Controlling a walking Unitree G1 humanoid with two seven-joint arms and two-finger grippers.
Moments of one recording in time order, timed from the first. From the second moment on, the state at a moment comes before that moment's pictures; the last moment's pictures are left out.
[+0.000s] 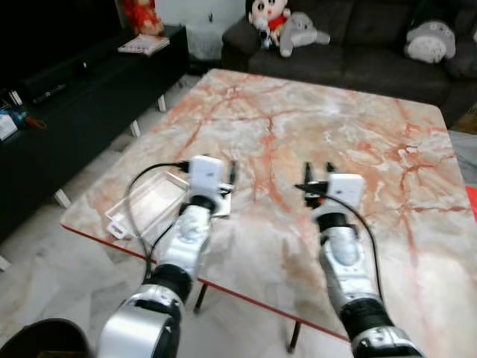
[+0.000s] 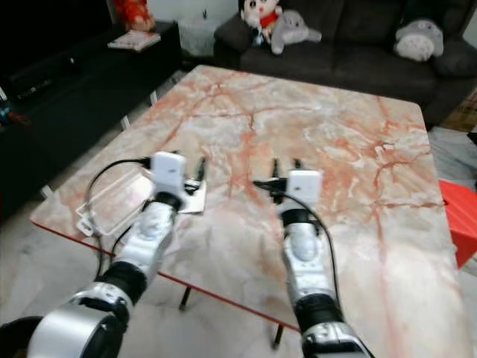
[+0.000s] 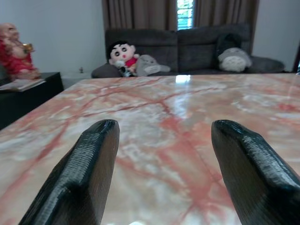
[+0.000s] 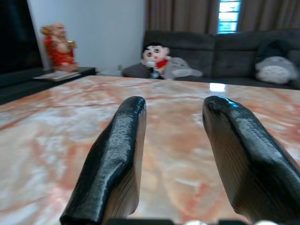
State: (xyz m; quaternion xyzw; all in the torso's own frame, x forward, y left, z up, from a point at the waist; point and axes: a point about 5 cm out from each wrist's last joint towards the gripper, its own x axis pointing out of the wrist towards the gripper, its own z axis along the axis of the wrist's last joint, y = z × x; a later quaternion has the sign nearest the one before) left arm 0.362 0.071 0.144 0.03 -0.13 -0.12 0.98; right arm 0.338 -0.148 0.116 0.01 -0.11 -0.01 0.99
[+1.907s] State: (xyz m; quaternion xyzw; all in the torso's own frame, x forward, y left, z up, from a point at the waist) left arm 0.348 0.094 0.109 -0.03 0.00 -0.01 1.00; right arm 0.337 -0.135 0.113 0.02 -0.11 0.01 0.99
